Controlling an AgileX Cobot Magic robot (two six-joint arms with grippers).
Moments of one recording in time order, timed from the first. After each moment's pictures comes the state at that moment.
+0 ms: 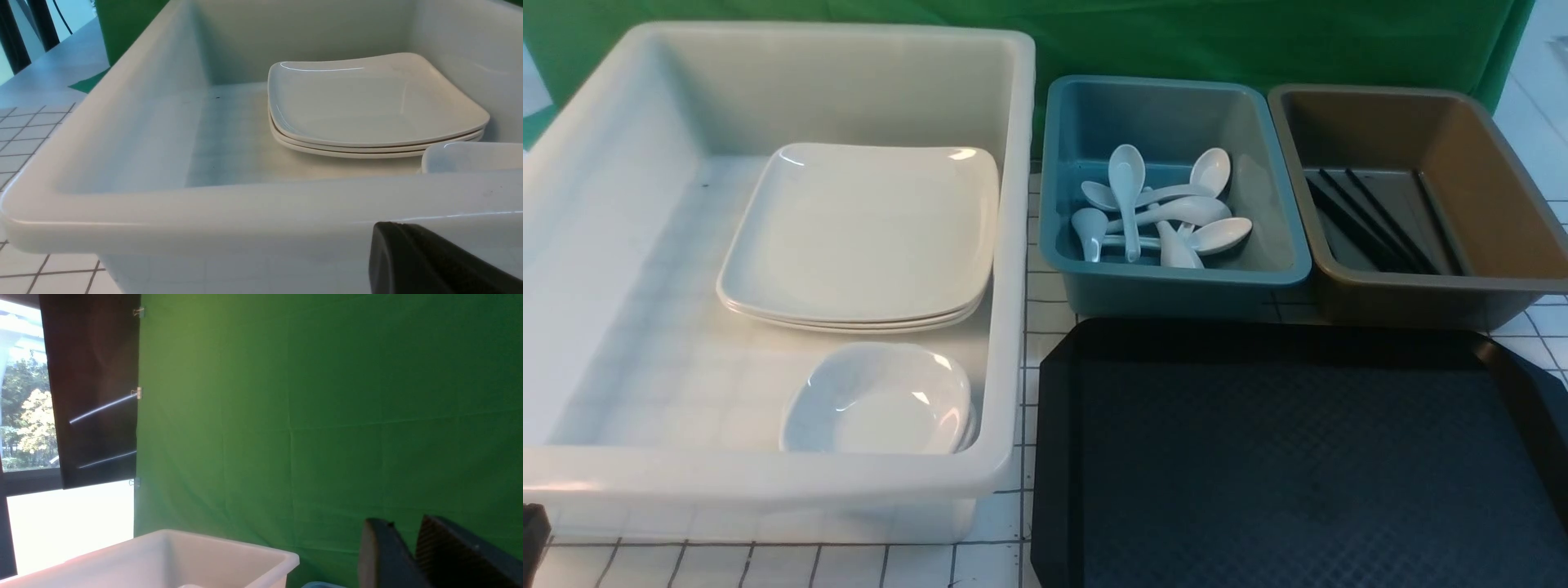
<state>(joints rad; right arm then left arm) 0.74 0.00 -0.45 -0.85 0.22 0.73 0.02 0.00 0.01 -0.05 0.22 0.10</state>
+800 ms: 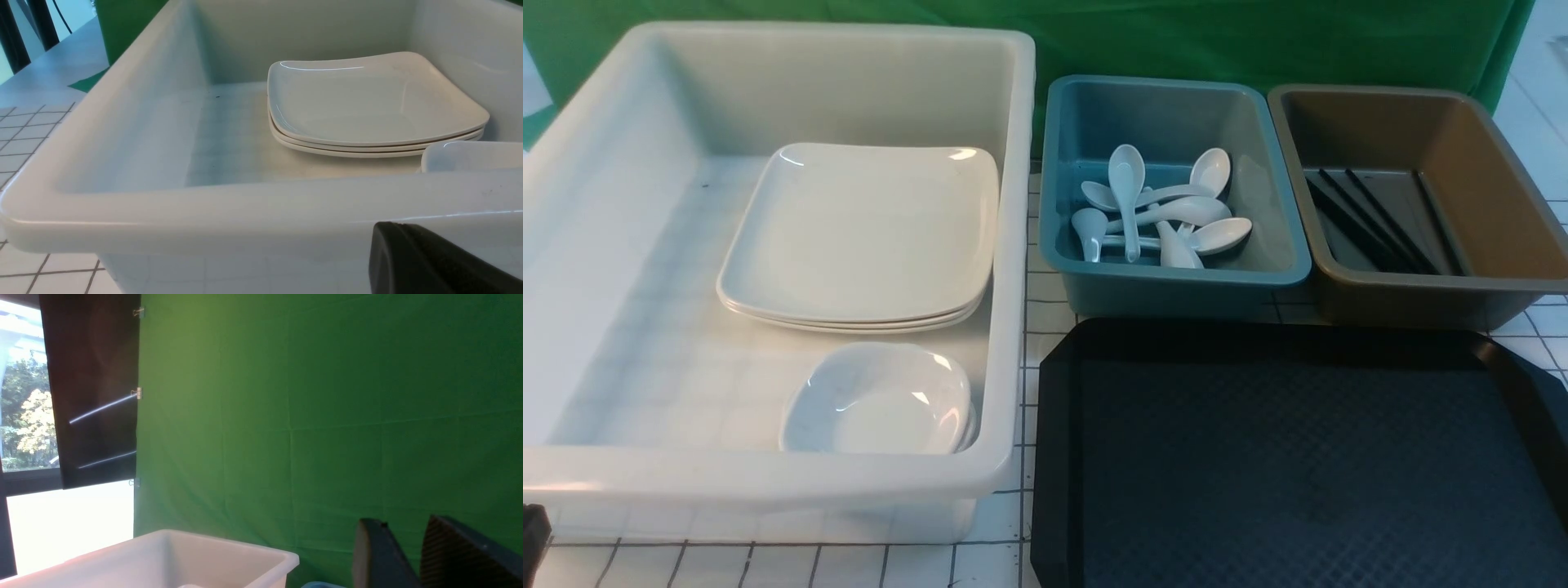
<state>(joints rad) 0.74 0.00 -0.45 -0.85 0.22 0.73 0.02 0.00 0.01 -0.05 0.22 0.10</state>
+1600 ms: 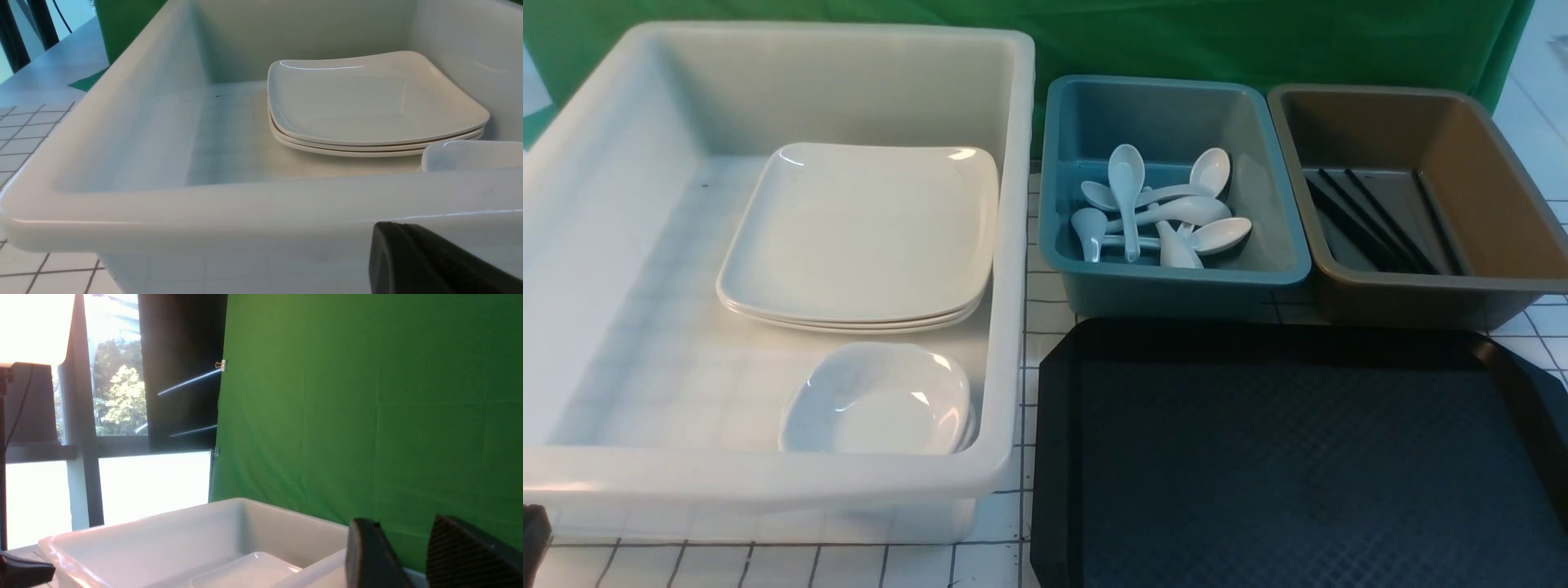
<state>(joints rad) 0.73 0.03 -0.38 0.02 0.11 -0.11 0.02 0.00 0.01 -0.05 0.23 0.10</state>
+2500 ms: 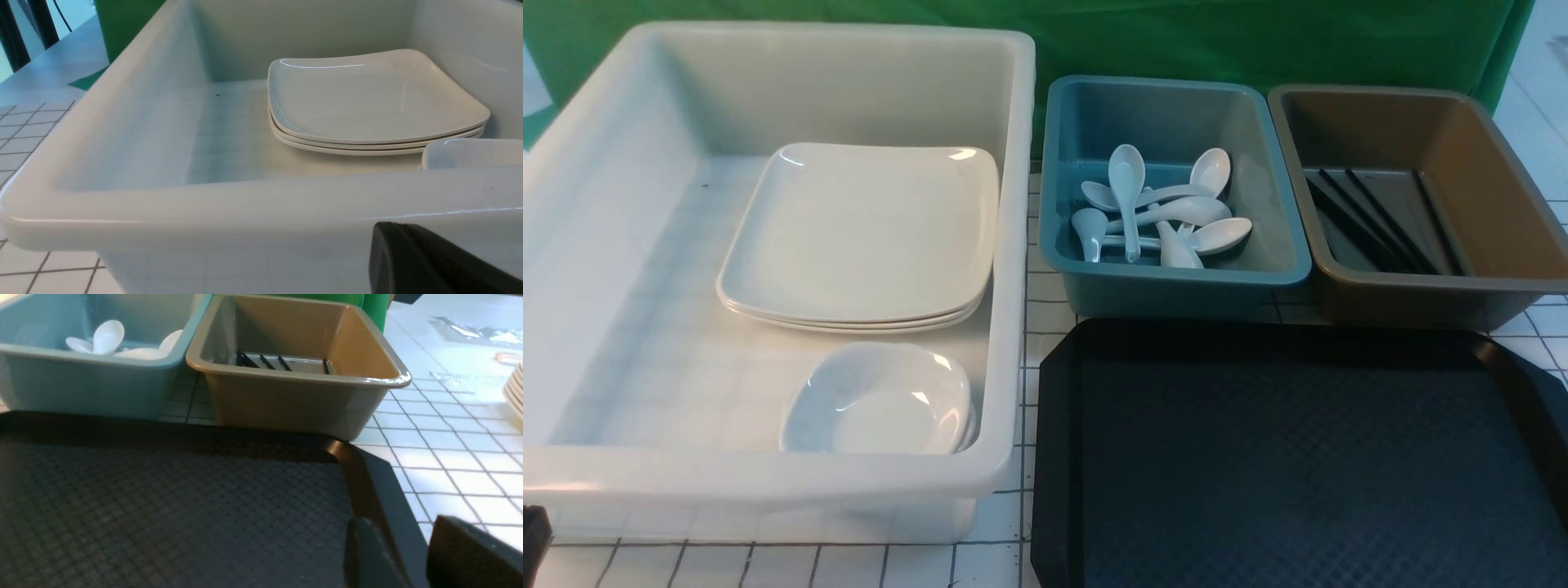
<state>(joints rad) -0.02 0.00 0.01 0.03 0.25 -0.11 0.02 0.00 0.01 -0.05 0.23 0.10</state>
